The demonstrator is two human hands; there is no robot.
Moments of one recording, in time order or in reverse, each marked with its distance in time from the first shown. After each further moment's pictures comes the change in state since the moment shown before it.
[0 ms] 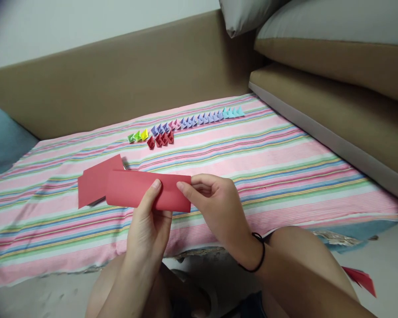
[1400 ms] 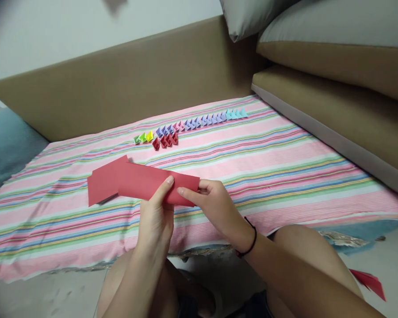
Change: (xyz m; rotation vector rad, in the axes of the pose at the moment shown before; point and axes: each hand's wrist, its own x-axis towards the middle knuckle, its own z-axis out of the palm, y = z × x) left_hand 0.011 -0.002 -0.006 0.124 -0.063 0.106; right_hand 0.006 0.025 0.008 0.078 -0.153 0.169
